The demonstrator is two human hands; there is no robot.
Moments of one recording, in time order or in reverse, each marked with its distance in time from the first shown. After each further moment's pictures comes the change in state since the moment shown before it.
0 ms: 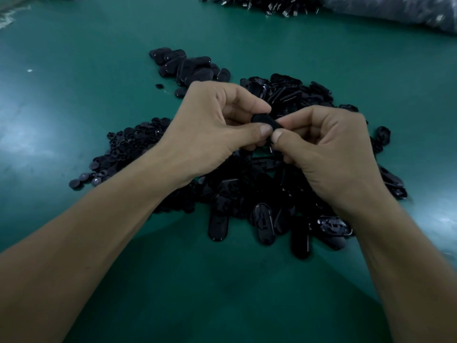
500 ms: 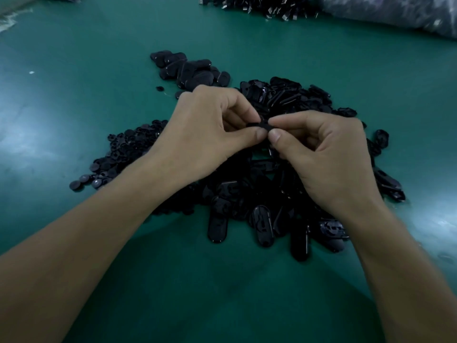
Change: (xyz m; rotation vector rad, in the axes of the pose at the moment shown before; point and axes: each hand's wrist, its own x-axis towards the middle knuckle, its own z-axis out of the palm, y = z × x) left_hand 0.001 -0.004 -0.005 0.356 0.056 0.073; right_hand -0.003 0.004 0.003 -0.117 0.061 -0.076
